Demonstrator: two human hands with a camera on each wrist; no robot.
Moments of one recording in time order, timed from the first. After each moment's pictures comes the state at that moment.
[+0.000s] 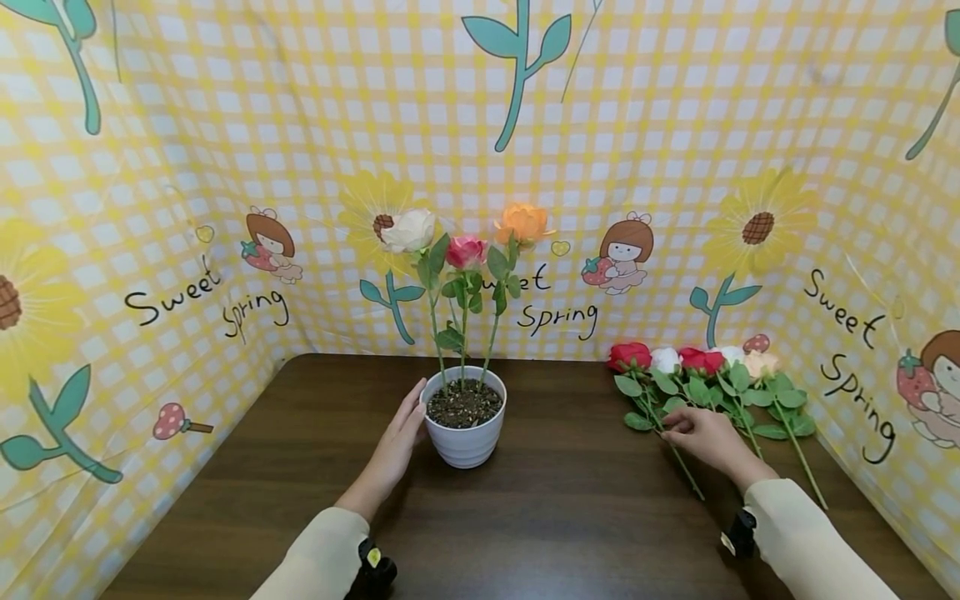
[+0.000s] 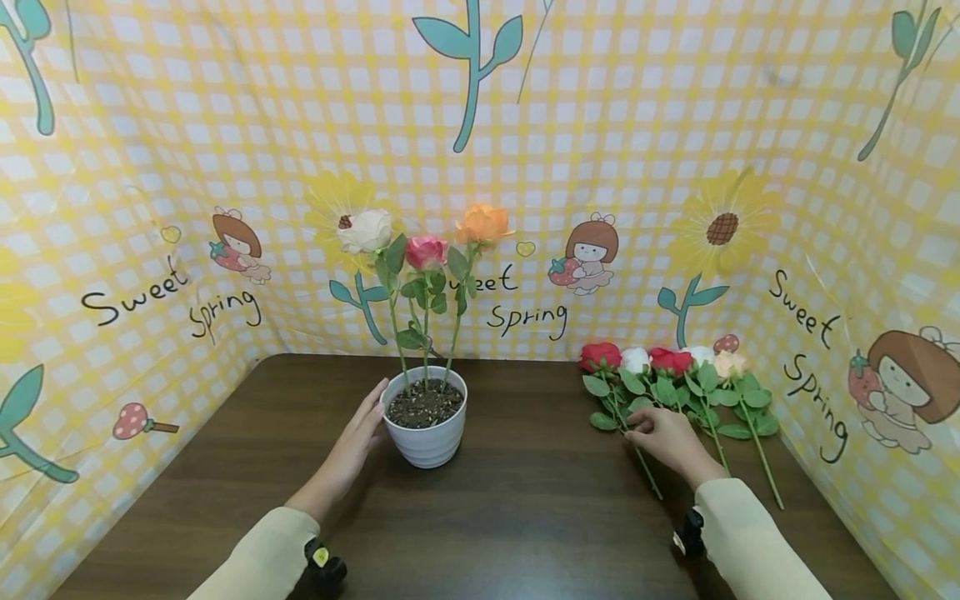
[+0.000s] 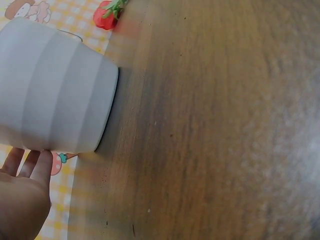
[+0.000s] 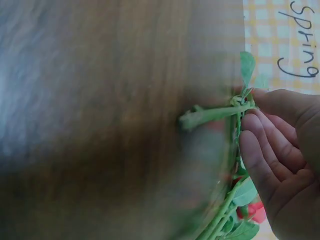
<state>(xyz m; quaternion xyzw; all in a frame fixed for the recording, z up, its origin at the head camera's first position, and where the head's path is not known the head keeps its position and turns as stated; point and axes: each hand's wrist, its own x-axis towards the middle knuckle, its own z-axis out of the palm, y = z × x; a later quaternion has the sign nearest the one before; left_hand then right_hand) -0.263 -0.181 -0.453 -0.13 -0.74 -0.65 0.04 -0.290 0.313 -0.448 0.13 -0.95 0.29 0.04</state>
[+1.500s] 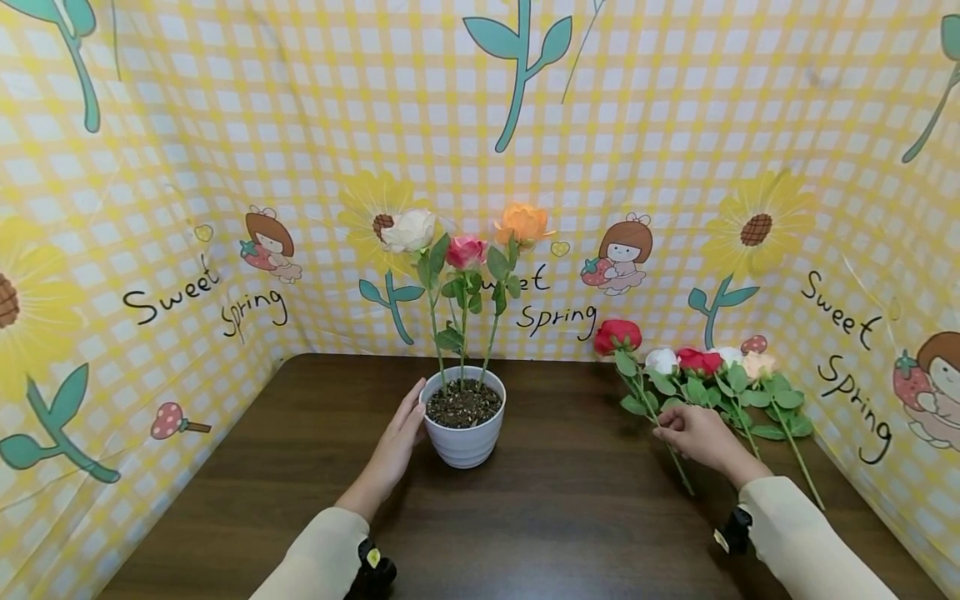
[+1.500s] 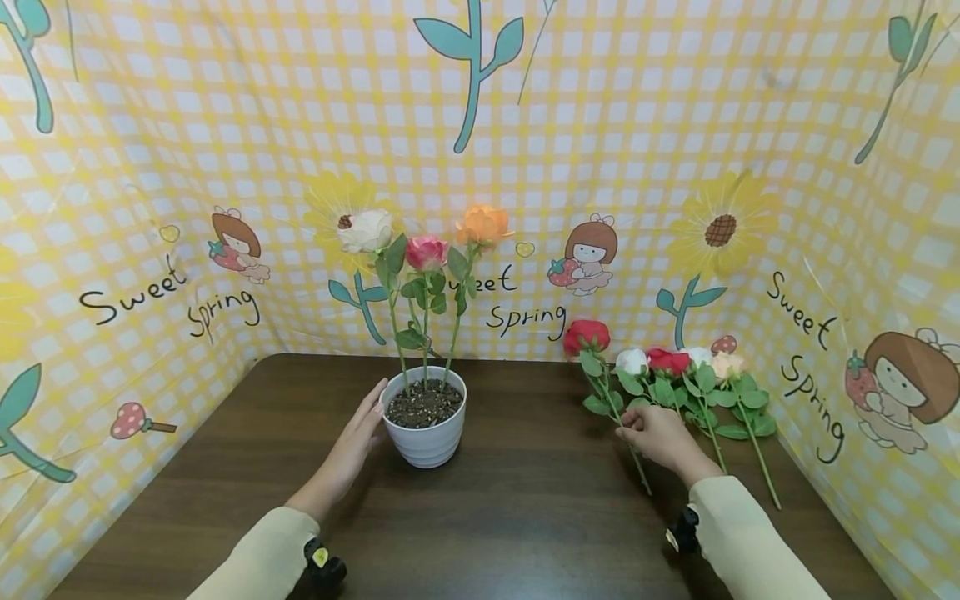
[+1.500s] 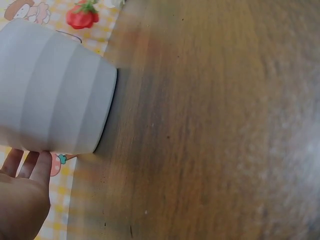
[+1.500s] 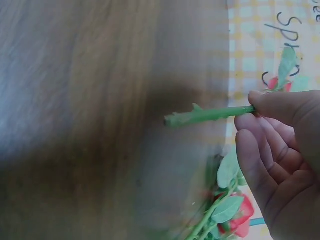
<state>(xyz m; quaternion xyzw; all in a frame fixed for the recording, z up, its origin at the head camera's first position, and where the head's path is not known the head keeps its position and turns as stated) -0.263 -0.180 -0.454 -0.12 -0.74 -0.66 0.04 -0.287 0.299 -0.438 0.12 -0.94 0.31 0.01</state>
